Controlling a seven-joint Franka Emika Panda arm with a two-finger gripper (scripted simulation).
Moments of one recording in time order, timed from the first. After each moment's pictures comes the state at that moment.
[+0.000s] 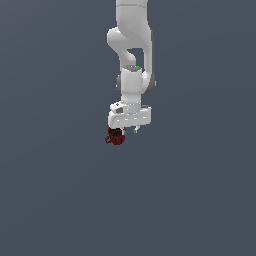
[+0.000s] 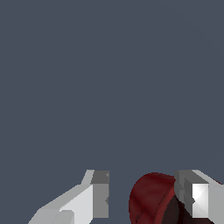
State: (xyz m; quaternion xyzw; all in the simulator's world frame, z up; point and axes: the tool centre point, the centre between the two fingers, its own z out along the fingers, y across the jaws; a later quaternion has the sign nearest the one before) arm -0.073 0.008 0.102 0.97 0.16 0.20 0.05
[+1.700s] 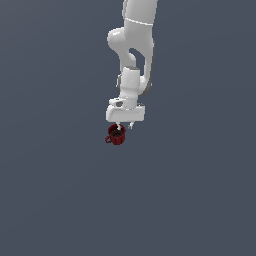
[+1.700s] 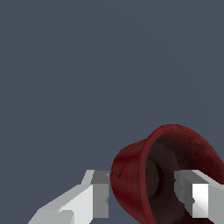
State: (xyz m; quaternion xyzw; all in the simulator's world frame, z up) arm -0.115 -0.017 0.084 0.94 0.20 0.25 0.12
